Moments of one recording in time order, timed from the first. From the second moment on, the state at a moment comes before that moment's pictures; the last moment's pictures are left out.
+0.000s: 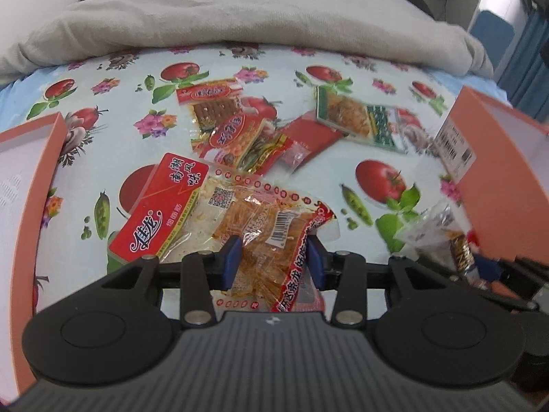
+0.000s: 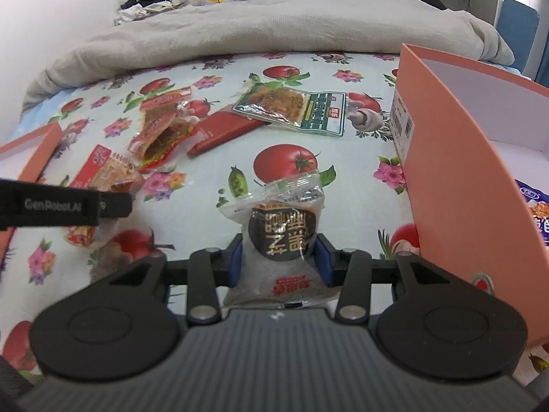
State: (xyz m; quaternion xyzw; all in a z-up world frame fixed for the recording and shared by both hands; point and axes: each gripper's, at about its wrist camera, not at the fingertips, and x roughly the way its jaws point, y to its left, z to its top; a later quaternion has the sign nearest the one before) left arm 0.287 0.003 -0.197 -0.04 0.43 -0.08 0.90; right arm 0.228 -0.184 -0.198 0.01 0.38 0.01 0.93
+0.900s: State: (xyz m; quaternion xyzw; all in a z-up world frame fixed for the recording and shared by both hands) left arm 0.253 0.002 -0.158 -0.07 0.42 -0.09 0.90; right arm 0.208 -0.201 -0.152 0.01 0.39 0.03 0.92
